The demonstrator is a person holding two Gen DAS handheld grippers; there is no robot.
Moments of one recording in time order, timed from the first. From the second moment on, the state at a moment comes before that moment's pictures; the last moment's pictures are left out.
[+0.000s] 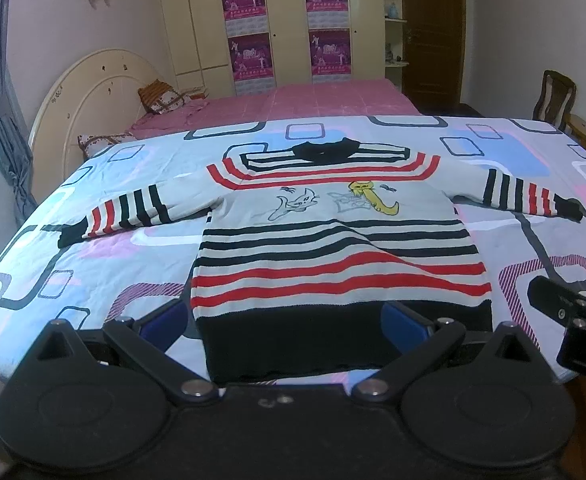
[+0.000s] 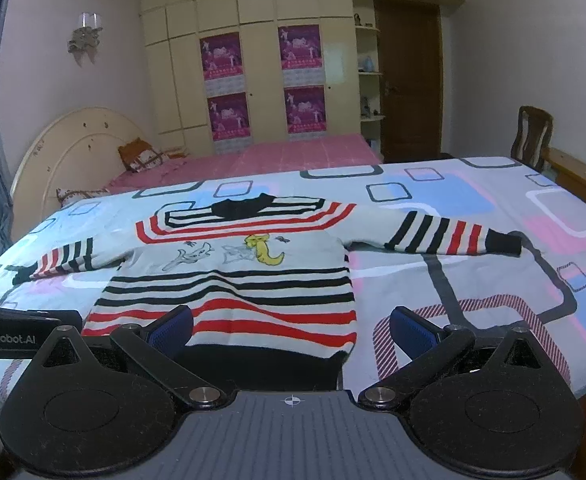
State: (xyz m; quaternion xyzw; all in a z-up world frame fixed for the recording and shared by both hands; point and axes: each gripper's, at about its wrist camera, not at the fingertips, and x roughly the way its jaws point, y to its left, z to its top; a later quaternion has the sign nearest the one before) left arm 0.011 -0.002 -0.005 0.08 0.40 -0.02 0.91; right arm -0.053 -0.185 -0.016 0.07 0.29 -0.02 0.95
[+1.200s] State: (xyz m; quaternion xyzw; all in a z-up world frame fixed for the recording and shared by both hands) left arm 0.033 0.006 -0.012 0.06 0.38 -0.02 0.92; right arm -0.033 -0.187 -0.023 0.08 0.30 -0.03 0.95
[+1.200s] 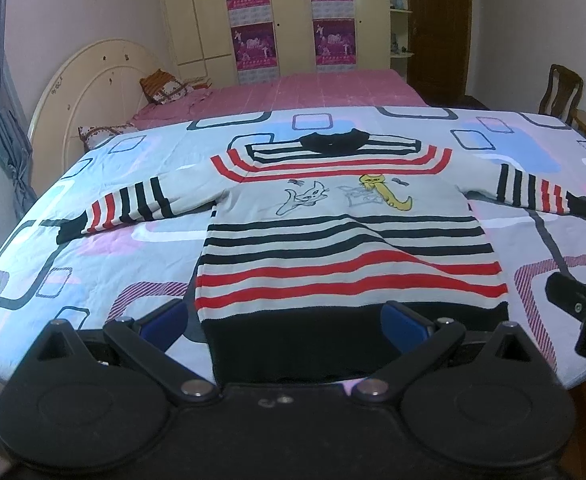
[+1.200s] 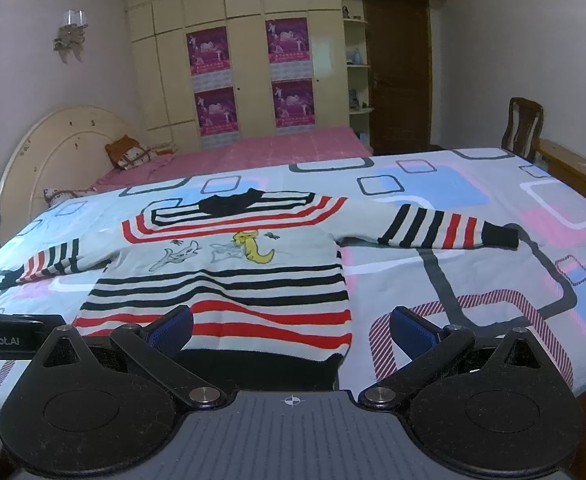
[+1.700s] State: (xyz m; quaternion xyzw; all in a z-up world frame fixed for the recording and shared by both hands) left arm 0.090 0.026 -0.024 0.06 0.39 -0.01 0.92; right arm 0.007 -0.183 -0.036 0.08 0.31 -0.06 0.94
